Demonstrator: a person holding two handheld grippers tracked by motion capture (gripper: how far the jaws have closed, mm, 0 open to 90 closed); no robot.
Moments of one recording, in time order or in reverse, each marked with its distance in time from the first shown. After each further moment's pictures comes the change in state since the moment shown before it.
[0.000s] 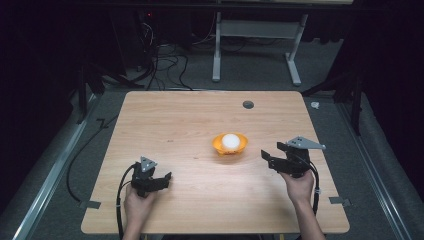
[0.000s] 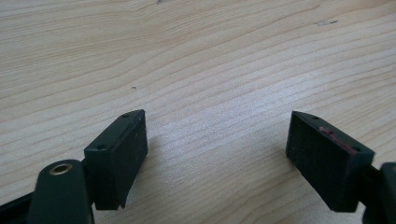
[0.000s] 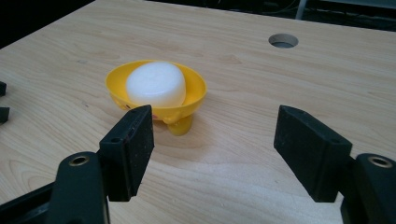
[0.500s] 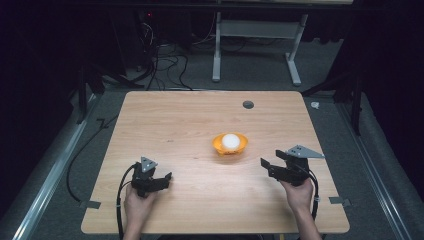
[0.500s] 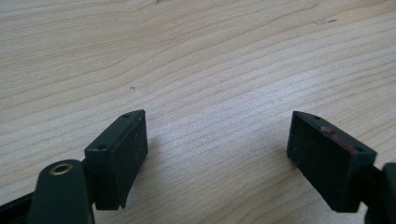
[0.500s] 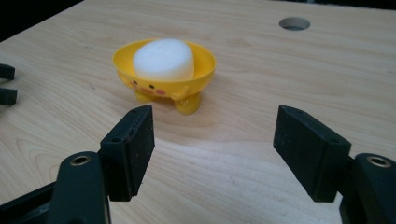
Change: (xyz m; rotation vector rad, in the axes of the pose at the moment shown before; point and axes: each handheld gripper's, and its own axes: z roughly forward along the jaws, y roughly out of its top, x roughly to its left) left arm -0.001 0.000 0.000 -0.001 0.000 0.003; right arm 0.002 -0.027 0.002 0.006 0.034 0.006
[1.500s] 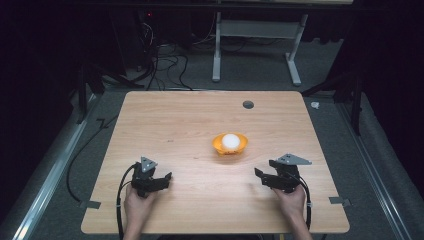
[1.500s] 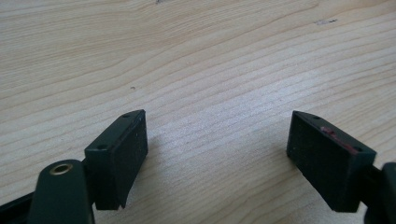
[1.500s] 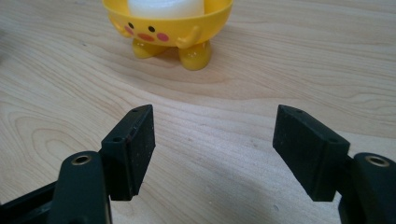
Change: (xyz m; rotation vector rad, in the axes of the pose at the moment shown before) left arm 0.000 0.000 0.000 0.000 0.001 0.001; right arm 0.007 -0.030 0.026 0.095 0.004 0.002
